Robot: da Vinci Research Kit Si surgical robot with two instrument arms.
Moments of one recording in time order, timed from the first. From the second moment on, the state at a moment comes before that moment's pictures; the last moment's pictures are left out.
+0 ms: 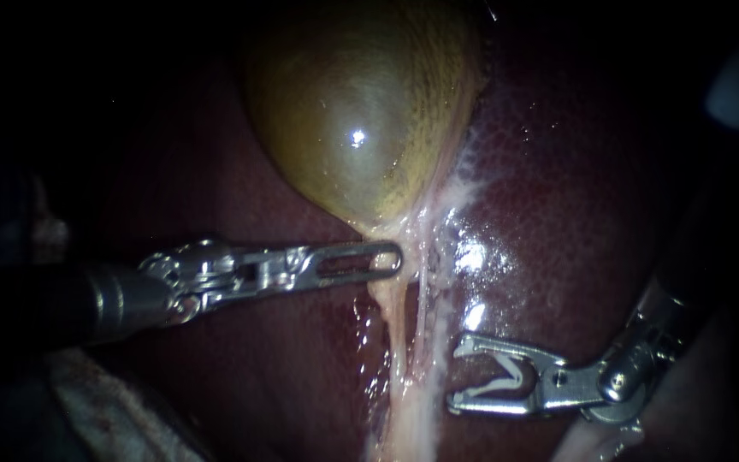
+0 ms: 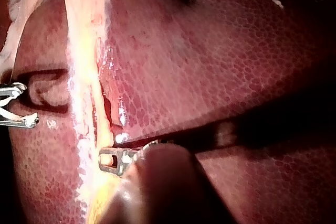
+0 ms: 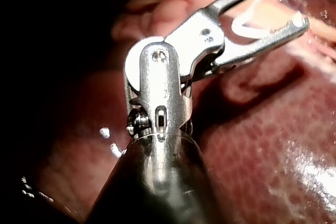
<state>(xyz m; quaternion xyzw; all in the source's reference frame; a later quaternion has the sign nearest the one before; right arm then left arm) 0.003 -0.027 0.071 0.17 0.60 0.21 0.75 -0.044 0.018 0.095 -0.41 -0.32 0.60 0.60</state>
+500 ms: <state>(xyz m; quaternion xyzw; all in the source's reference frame) 0.003 -0.027 0.071 0.17 0.60 0.21 0.75 -0.044 0.018 0.093 -0.41 -0.32 0.60 0.61</state>
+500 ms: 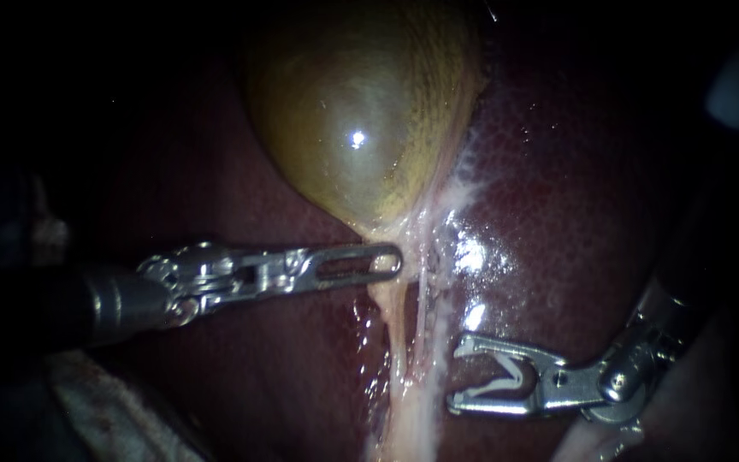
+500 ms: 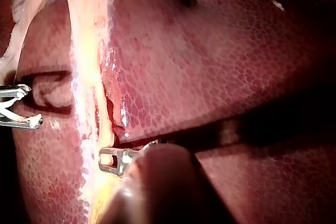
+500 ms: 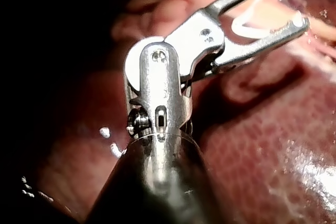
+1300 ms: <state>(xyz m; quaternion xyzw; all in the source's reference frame) 0.004 -0.027 0.072 0.16 0.60 0.22 0.75 -0.043 0.018 0.089 -0.40 -0.33 0.60 0.61</state>
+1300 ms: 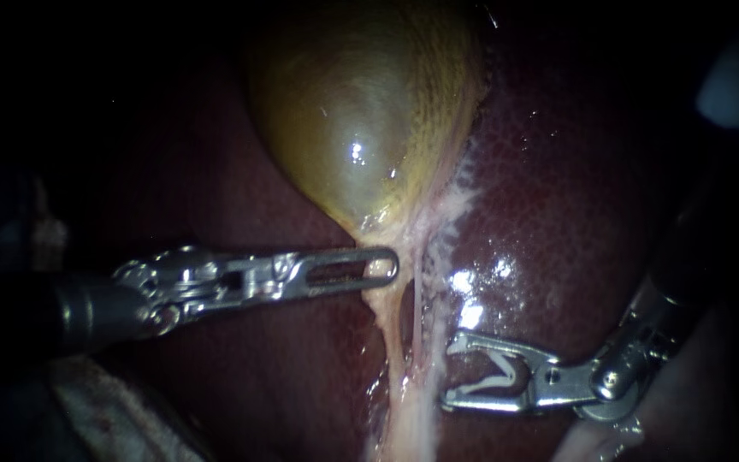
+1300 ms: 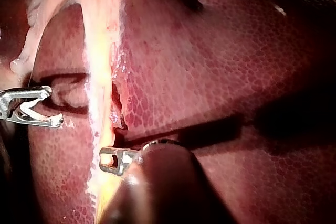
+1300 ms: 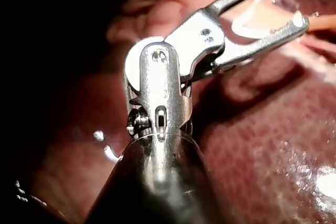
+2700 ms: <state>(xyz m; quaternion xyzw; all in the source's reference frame) 0.008 -0.028 0.079 0.14 0.60 0.22 0.75 -0.044 0.018 0.087 -0.40 -0.34 0.60 0.61</state>
